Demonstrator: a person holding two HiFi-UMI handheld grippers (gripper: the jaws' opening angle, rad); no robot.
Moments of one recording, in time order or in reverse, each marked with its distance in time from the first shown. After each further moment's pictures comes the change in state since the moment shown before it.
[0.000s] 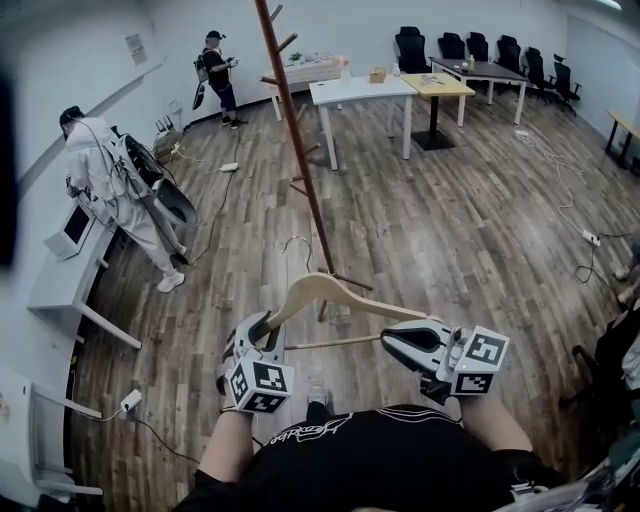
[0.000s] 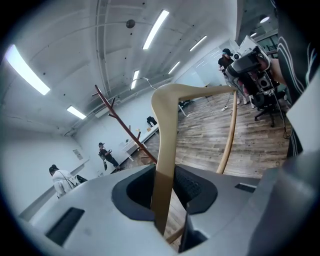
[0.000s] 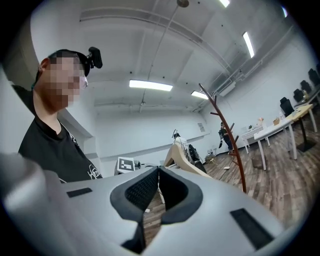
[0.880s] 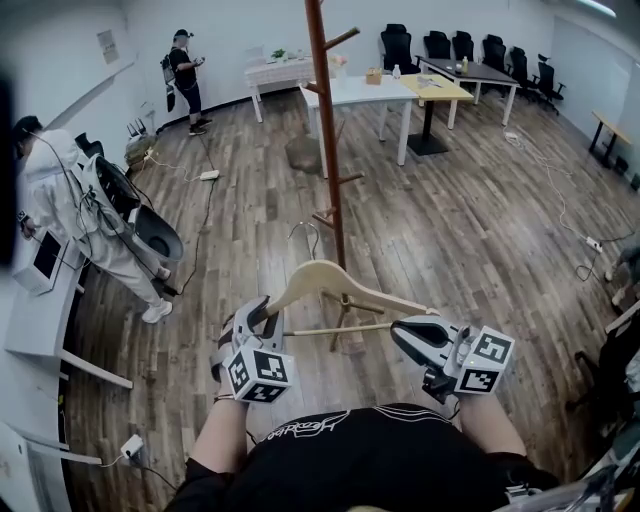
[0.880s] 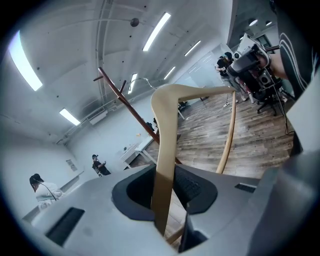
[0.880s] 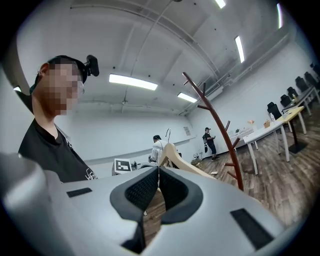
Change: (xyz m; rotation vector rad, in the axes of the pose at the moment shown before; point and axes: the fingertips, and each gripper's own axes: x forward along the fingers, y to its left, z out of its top) left arm 0.185 0.214 -0.049 0.074 -0.099 -0.052; right arm 0.205 -0.163 0.039 0.026 -0.047 -0.172
